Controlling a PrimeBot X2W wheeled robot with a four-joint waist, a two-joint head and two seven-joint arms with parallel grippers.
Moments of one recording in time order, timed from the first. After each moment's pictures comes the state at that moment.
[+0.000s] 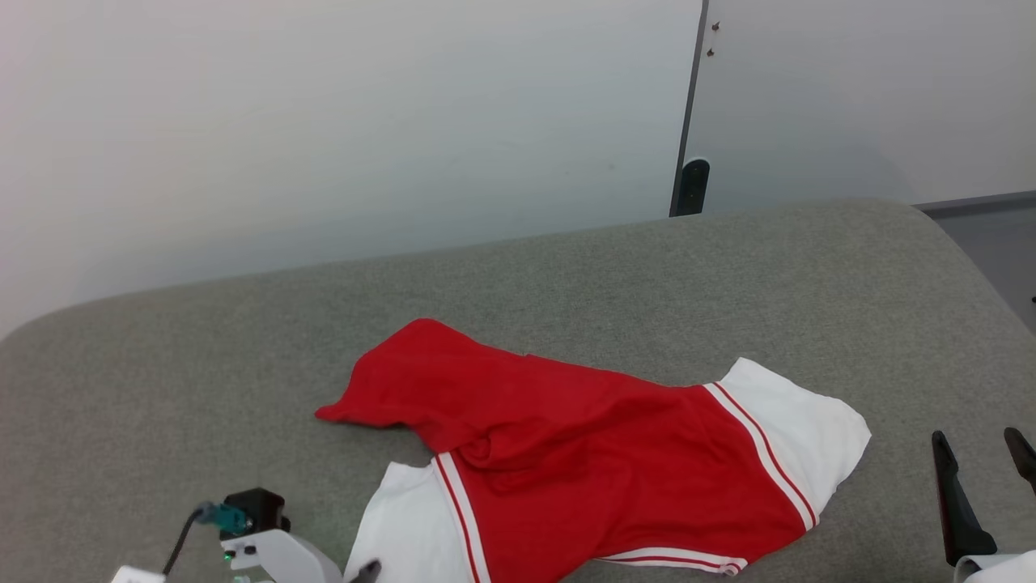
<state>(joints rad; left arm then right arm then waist) -0.08 0.35 -0.30 0.31 -0.77 0.08 0.40 0.16 -0.18 -0.16 -0.19 0.15 0.13 0.08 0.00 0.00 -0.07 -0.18</state>
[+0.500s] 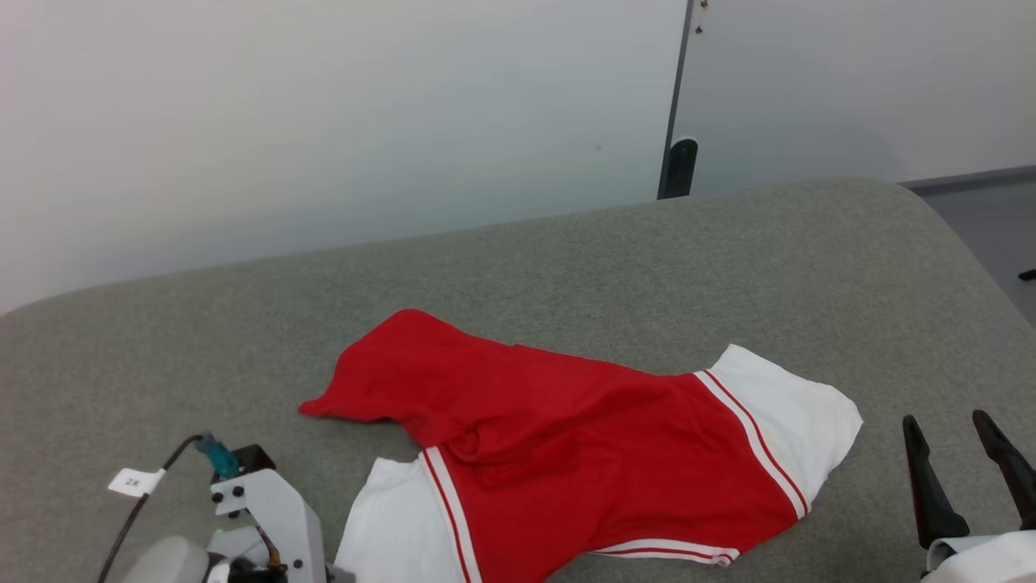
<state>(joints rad) -0.25 0.44 -0.34 0.37 -0.85 0.22 0.91 0.12 -0.17 -0.11 -0.18 0.18 0.13 0.08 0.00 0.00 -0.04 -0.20</state>
